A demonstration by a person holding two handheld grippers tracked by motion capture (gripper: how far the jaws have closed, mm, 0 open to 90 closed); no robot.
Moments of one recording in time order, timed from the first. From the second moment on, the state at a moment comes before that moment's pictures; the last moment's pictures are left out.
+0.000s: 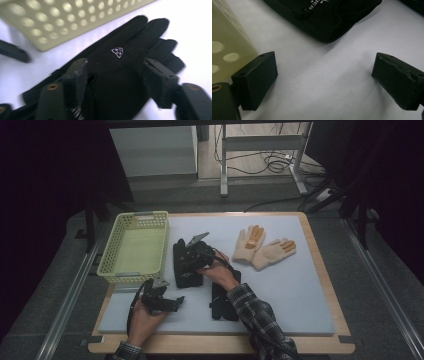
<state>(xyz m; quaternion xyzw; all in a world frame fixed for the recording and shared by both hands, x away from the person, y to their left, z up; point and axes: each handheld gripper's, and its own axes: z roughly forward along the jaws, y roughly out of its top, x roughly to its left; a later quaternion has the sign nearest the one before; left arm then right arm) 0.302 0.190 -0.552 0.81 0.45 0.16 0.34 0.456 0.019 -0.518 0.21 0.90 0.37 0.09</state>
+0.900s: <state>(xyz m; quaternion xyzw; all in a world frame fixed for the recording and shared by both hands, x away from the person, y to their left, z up) 0.302 0.190 -0.552 0.81 0.45 0.16 0.34 0.403 -0.019 -0.461 0.21 0.89 0.39 0.12</state>
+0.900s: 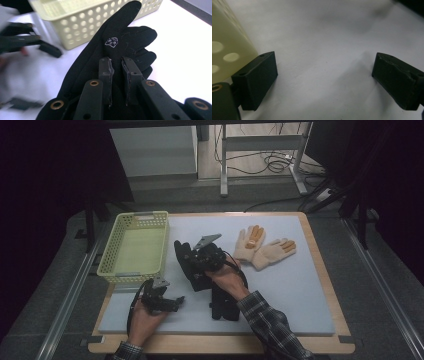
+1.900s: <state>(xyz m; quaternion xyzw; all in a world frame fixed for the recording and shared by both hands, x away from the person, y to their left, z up) 0.302 0.190 -0.552 0.81 0.45 0.16 0.34 0.329 -0.109 -0.499 0.36 0.84 0.38 0.17</state>
